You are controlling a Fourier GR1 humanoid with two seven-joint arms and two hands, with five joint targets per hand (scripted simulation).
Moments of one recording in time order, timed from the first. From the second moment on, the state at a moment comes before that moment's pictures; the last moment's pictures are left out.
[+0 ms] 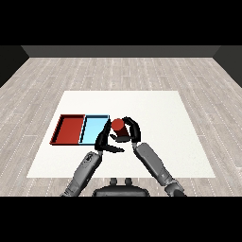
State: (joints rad) left arm -0.23 0.01 -0.38 -1.33 0.19 0.20 -0.30; right arm -0.46 0.00 0.44 -1.28 -0.23 -0.49 -0.31
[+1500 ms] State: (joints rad) left arm -0.34 0.01 -0.48 -1.19 0.28 0.38 -0.34; right arm -0.52 0.00 0.64 -1.26 -0.36 -0.61 -0.35
